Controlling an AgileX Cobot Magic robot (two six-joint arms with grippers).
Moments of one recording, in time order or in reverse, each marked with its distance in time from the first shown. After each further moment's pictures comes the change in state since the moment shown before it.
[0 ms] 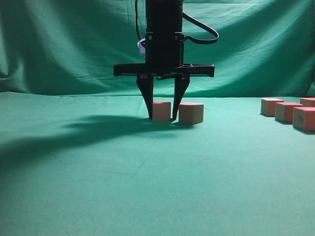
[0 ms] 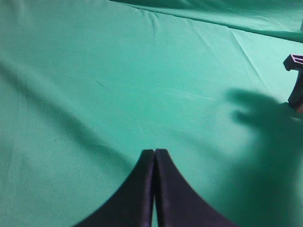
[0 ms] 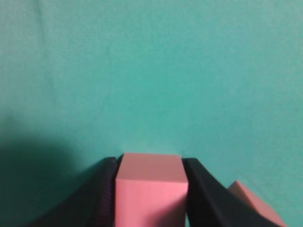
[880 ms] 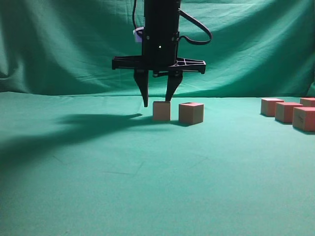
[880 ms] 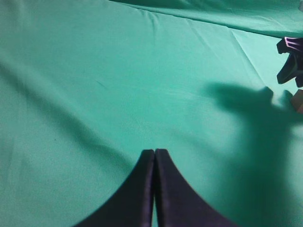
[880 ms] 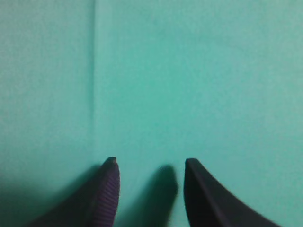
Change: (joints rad) left arm 0.000 0.000 0.000 0.000 0.000 0.000; right arm 0.000 0.000 0.000 -0.118 -0.206 -0.002
